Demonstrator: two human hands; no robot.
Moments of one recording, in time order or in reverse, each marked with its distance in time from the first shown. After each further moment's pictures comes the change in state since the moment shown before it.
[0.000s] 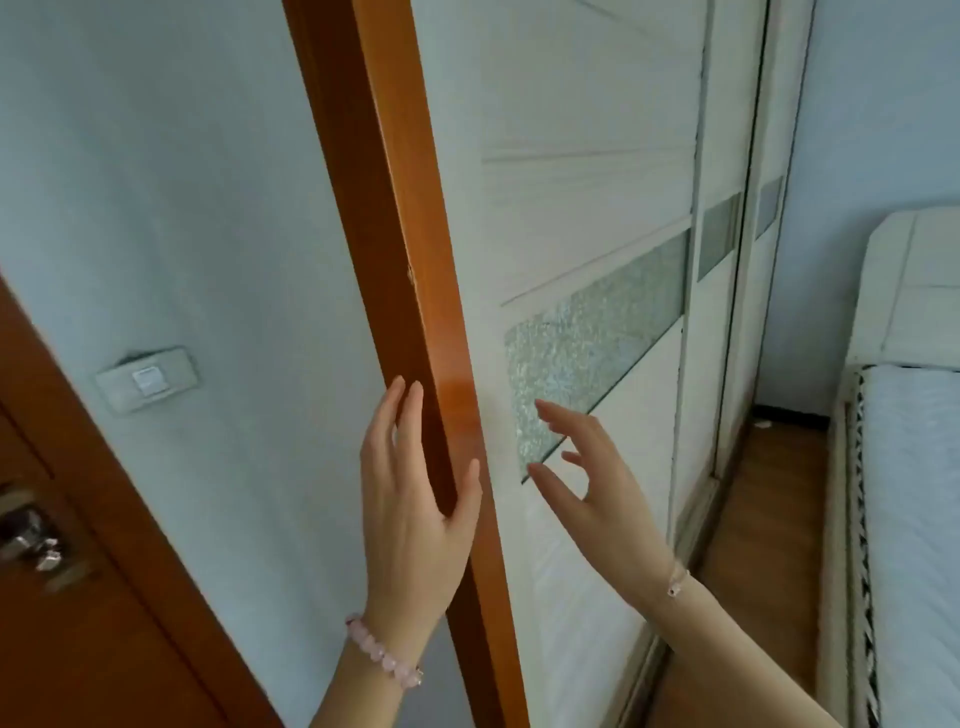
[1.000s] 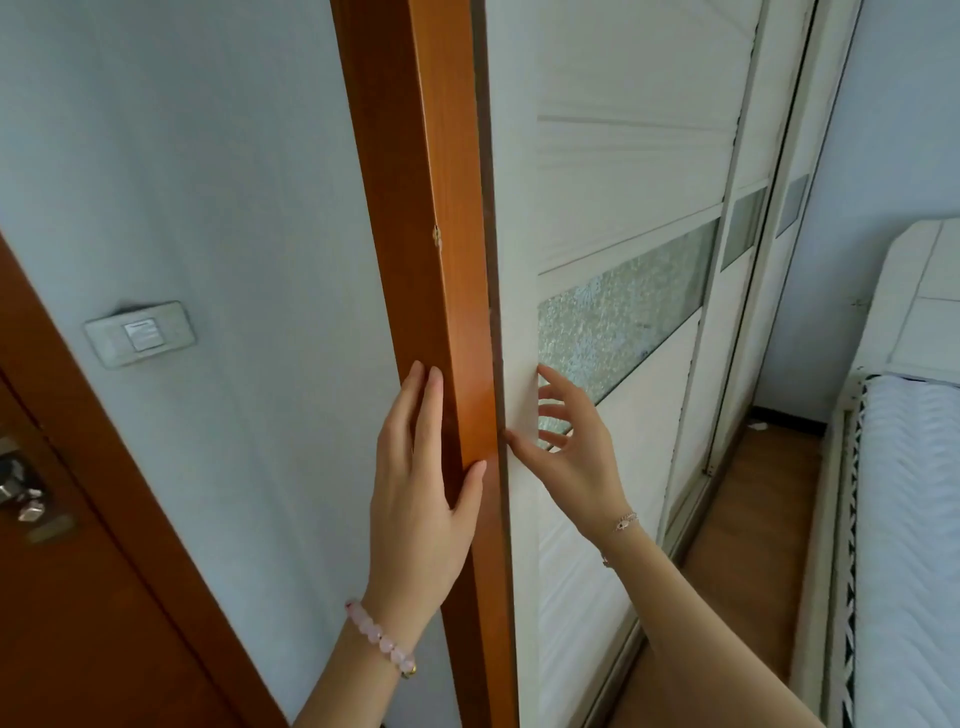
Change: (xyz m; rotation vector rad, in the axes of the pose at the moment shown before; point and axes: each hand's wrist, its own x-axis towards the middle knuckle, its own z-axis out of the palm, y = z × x) left_hand -0.007 -0.017 0.014 0.063 -0.031 -0.001; right_hand 0.037 0.031 0.037 0.260 0.047 0.113
